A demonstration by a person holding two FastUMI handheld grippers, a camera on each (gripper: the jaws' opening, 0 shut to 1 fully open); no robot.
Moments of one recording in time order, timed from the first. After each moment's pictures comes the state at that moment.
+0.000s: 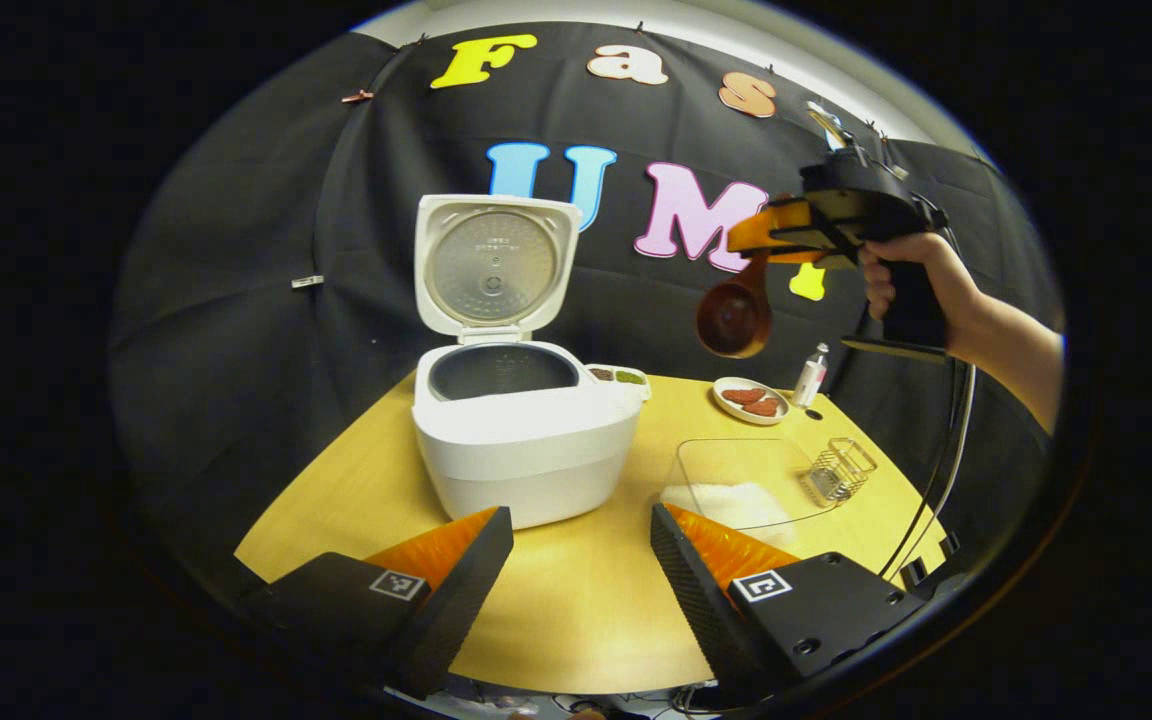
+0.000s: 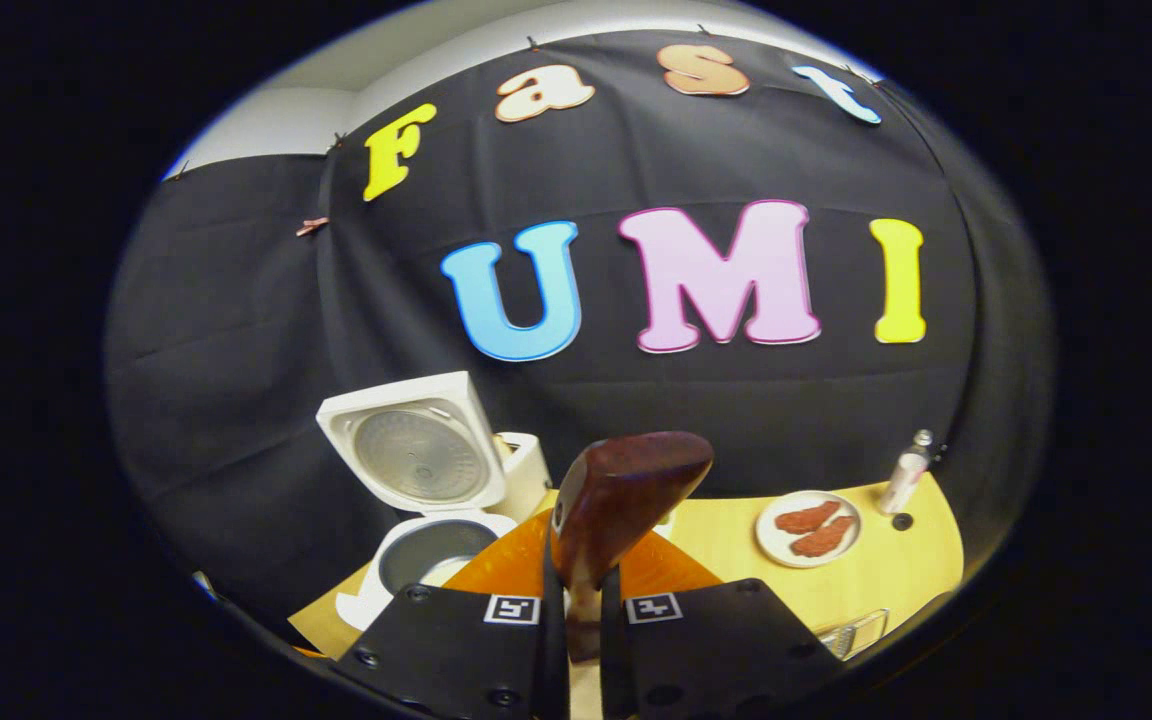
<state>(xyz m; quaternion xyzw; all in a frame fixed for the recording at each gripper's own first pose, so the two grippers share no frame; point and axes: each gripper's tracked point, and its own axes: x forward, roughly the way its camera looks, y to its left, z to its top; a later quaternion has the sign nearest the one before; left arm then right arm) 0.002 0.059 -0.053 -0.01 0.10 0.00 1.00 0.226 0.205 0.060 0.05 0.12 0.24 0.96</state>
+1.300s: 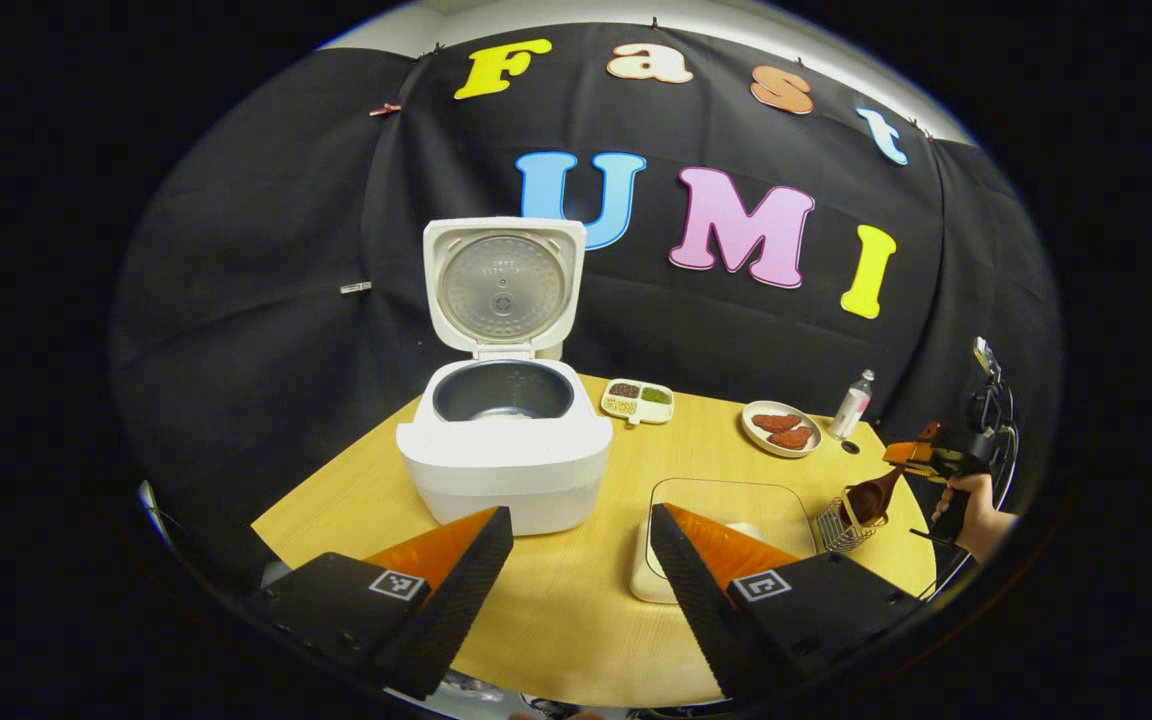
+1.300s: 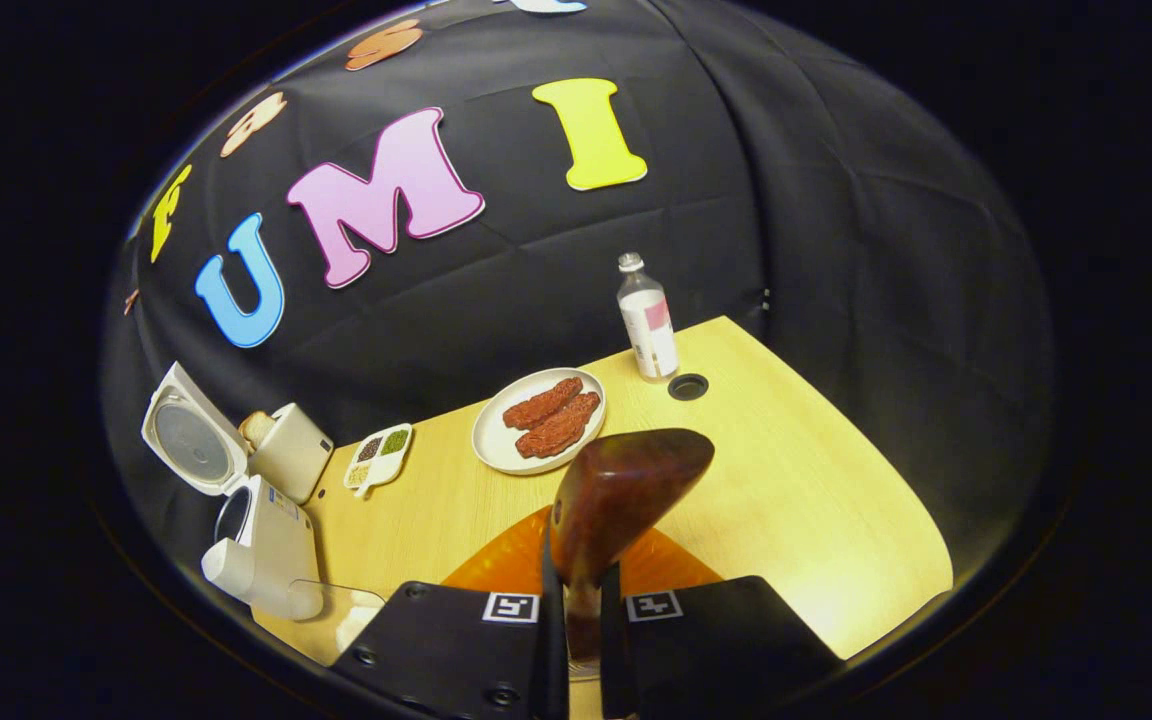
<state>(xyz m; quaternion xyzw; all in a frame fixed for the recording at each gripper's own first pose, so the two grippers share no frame) 0.023 0.013 -0.014 -0.03 0.10 0.13 0.99 0.293 -0.090 -0.156 0.16 0.26 0.04 0.95</state>
